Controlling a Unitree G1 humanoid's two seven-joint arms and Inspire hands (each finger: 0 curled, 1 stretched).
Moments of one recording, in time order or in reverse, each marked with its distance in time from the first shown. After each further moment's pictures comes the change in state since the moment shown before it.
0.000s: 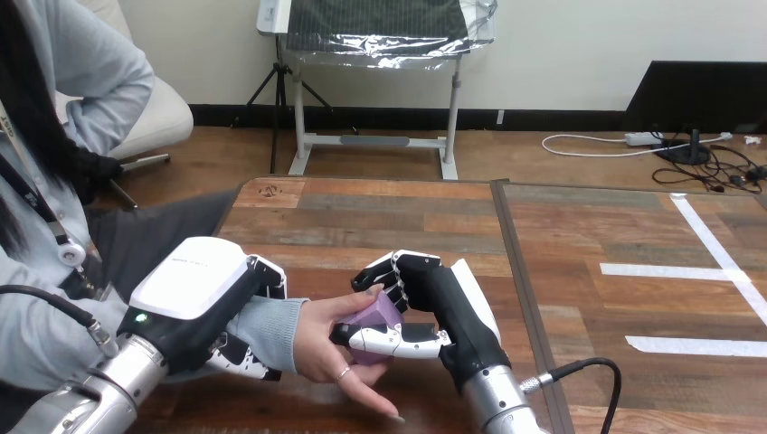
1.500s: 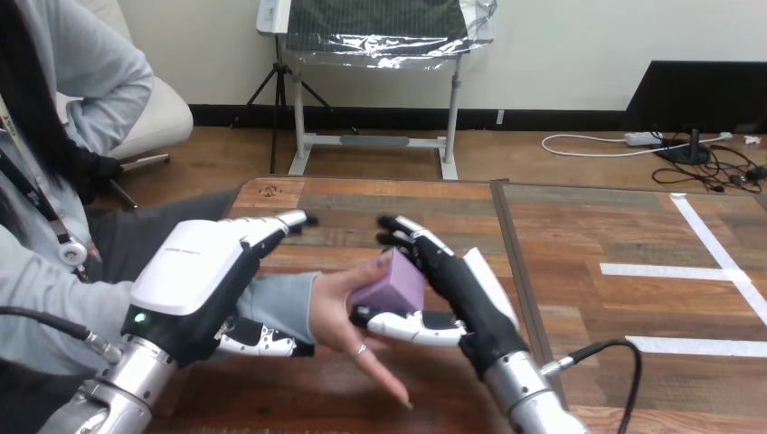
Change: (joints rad) left arm 0.003 -0.057 0.005 0.033 0.005 -0.037 0.213; right arm -0.032 -0.078 -0.022 0.000 0.039 -0.004 0.079
